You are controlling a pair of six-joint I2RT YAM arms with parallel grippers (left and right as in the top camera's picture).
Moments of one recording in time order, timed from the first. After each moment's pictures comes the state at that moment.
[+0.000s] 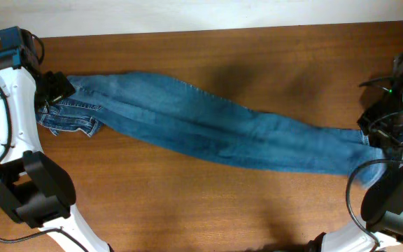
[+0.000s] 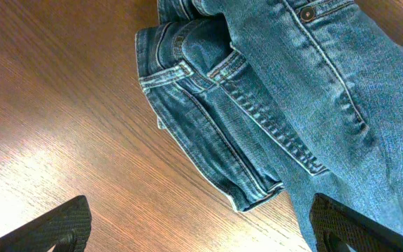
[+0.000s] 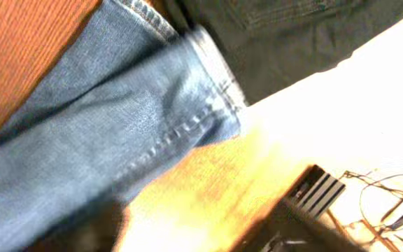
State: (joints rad) left arm 0.28 2.05 1.99 -1.27 -0.17 -0.34; right arm -0.43 1.81 1.69 -1.52 0.22 0.54
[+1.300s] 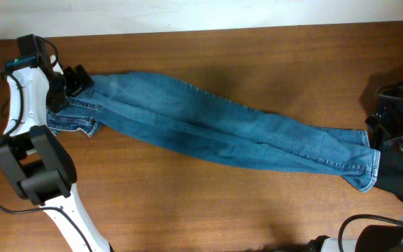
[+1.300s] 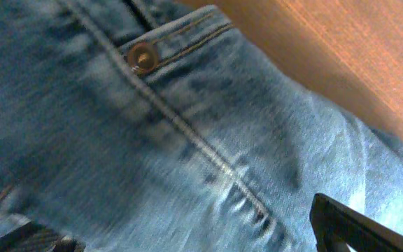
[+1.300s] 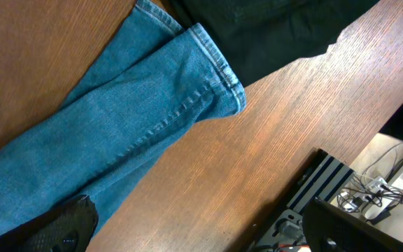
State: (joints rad) left arm 0.28 2.27 1.99 -1.00 0.20 -0.33; right arm -0.49 1.54 1.69 -1.58 0.13 0.52
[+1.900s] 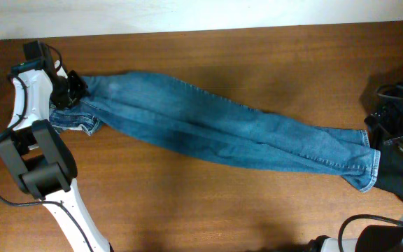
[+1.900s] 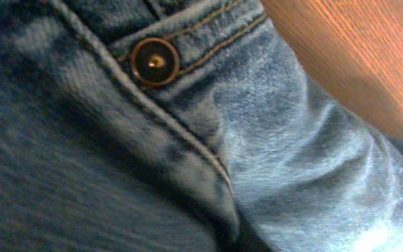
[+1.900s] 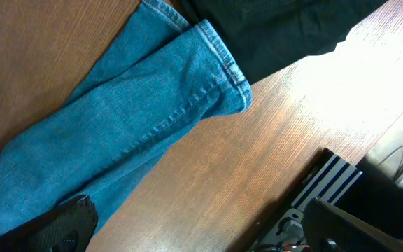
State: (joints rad) left arm 0.29 2.34 1.99 -0.97 0.25 -0.35; right arm -0.49 1.54 1.69 -1.58 0.11 0.52
